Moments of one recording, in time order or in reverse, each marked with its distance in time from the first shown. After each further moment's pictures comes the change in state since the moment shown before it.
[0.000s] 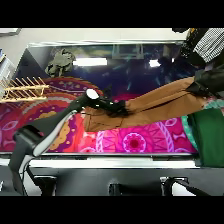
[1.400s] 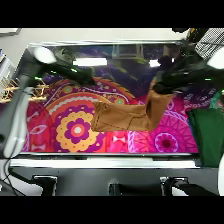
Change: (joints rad) left arm 0.363 0.262 0.336 0.444 -0.510 -0.130; right arm 0.412 -0.044 -0.048 -0.039 -0.209 0.046
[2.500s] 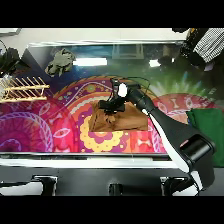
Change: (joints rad) left arm 0.432 0.253 -0.005 0.086 -0.127 0.057; right arm 0.470 -0.426 -0.003 -0.031 -0.336 0.233
